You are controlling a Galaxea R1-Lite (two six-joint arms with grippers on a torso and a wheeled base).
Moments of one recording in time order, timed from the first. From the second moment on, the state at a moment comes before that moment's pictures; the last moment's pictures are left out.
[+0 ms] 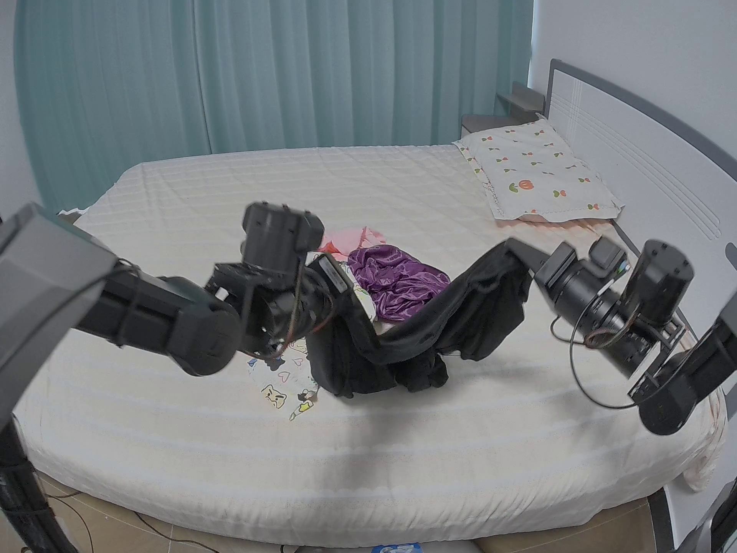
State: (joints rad) left arm -0.57 1.94 -1.18 -0.37 0.26 -0.90; right arm 0.45 1.81 -0.63 -1.39 0.05 0.81
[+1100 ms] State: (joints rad) left arm -0.55 1.74 -0.96 -0.37 0.20 -1.03; right arm 0.49 1.75 -0.55 -1.41 0.08 0.79
